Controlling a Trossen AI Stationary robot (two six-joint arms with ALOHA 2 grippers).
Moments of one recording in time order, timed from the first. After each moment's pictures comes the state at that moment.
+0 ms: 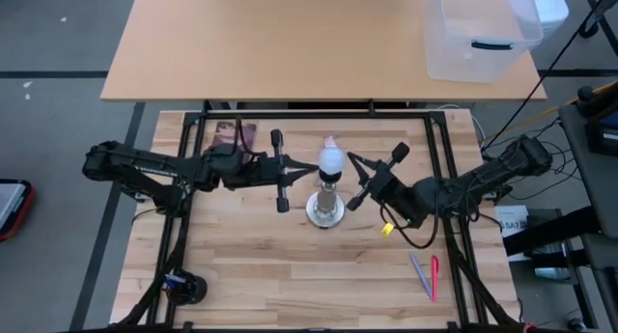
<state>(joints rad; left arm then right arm) -0.09 1.31 1.08 0.37 -0.14 0.35 0.40 1.31 1.03 0.52 1.15 -0.57</state>
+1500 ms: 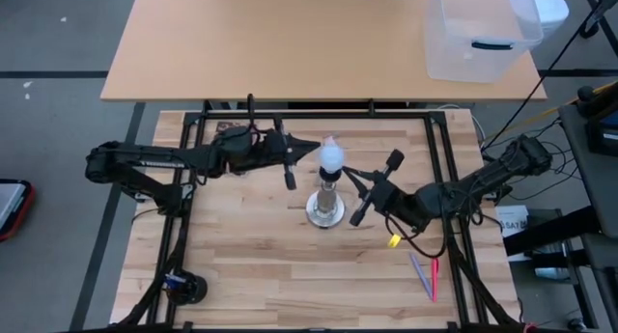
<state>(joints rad) 0.07 1.33 1.08 0.32 -0.12 0.21 0.45 1.31 1.04 0.50 1.03 -0.52</state>
